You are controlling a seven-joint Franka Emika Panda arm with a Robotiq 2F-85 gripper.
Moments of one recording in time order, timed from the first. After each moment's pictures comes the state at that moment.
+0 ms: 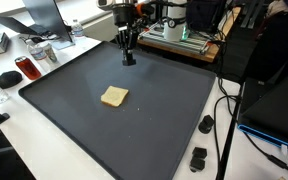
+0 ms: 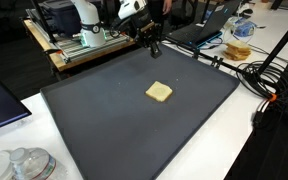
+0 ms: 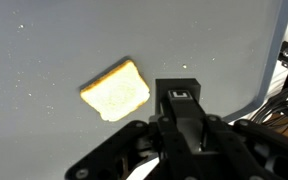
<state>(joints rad) -0.17 0.02 0.25 -2.49 0.82 2.84 -0.41</state>
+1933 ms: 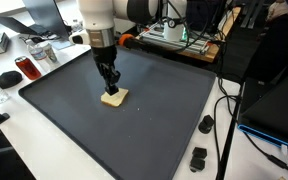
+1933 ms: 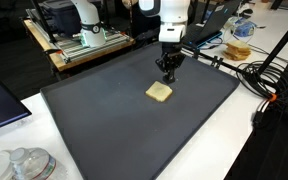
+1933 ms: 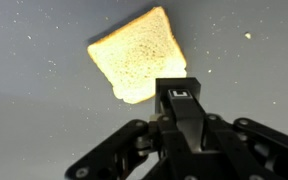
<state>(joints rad) 0.09 0.49 -0.04 -1.93 -0.02 2.56 0.31</state>
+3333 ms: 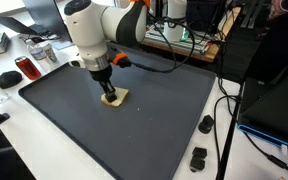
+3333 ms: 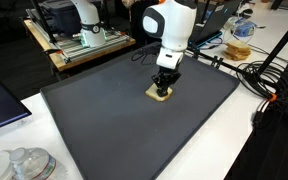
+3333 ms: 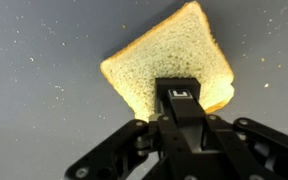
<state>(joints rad) 0.10 0.69 -0.09 -1.74 -0.02 2.43 0.38</state>
